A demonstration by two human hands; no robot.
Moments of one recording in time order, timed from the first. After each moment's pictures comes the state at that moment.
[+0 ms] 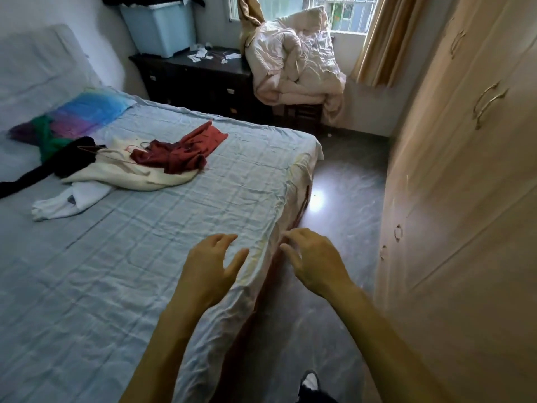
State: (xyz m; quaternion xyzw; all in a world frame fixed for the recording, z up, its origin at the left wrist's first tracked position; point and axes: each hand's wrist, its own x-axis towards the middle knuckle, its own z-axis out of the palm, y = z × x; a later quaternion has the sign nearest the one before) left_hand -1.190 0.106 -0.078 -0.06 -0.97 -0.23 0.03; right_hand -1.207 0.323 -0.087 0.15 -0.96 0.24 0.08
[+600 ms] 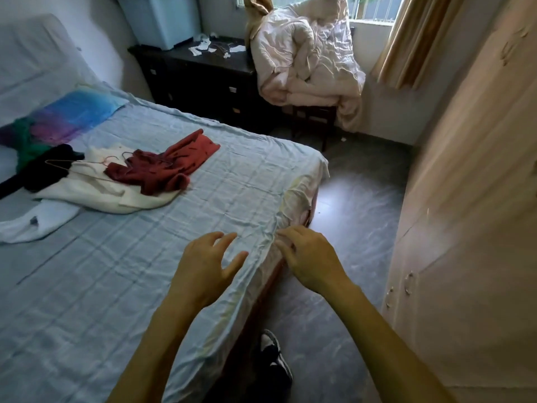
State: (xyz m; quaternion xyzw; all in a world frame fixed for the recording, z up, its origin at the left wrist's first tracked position) left_hand -1.458 0.225 -0.070 -0.04 -0.99 -0.14 0.03; right_hand -1.497 0.438 -0.087 0.18 -0.94 0.30 0.06
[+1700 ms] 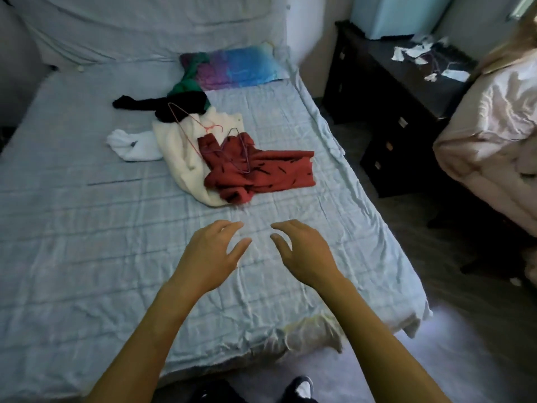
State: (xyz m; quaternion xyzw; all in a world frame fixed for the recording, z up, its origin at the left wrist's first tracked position) left_hand -1.872 0.238 -0.093 0.36 -0.90 -0.21 0.06; right_hand -2.036 0.349 -0.114 0.52 -0.80 0.26 -0.14
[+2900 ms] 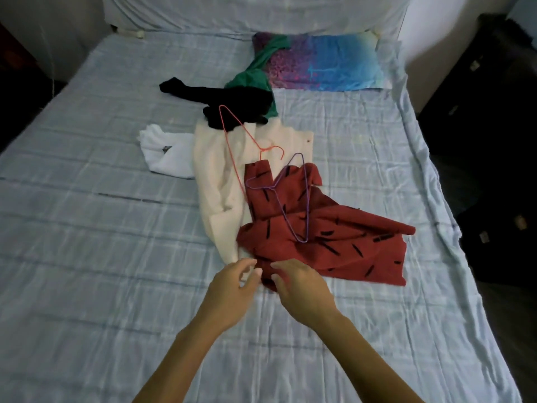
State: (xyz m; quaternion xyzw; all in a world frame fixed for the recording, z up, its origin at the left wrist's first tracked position) left_hand -2.001 -0.079 -0.254 0.56 -0.68 -0.45 0.14; right_hand -2.157 -0.035 -0.277 0.62 -0.72 0.18 -0.26
